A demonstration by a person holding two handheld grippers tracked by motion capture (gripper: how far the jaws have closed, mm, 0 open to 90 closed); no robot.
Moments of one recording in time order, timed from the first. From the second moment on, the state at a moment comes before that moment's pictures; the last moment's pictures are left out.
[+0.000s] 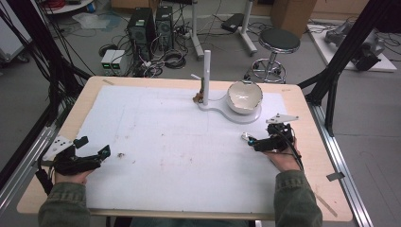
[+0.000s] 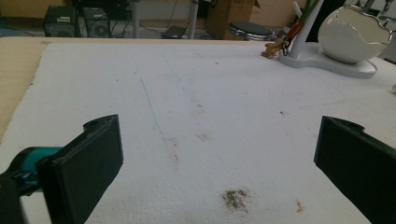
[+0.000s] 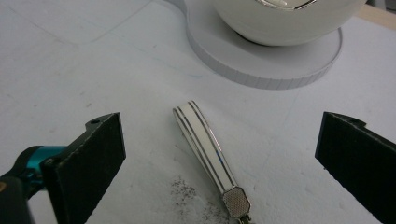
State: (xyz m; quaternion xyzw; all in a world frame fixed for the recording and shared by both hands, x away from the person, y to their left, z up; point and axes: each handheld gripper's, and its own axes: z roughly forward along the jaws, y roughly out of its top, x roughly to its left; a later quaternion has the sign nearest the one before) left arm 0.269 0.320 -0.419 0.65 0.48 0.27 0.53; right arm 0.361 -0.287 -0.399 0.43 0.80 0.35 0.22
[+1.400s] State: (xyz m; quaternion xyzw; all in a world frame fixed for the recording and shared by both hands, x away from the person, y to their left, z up) left arm 0.271 0.328 -0.423 0.64 0.48 0.25 0.54; right arm 0.406 -0.271 -0.415 0.40 0.88 0.24 0.09
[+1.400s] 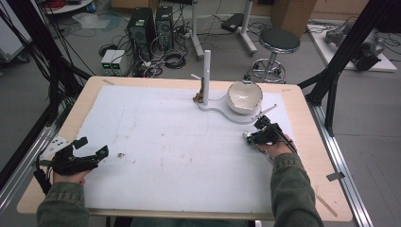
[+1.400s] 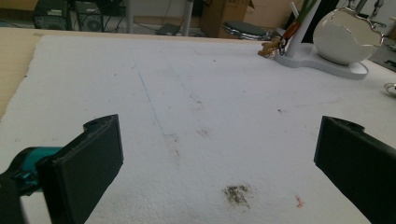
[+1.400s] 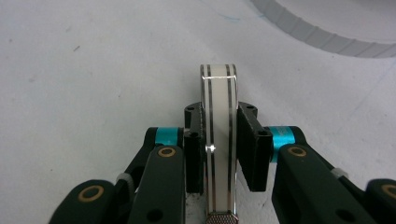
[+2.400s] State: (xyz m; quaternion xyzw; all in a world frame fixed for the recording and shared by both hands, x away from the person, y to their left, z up) left arm 0.275 0.329 -0.424 0.64 0.48 0.25 0.54; right arm 0.391 -0.271 -0.336 0.45 0.80 0.36 0.13
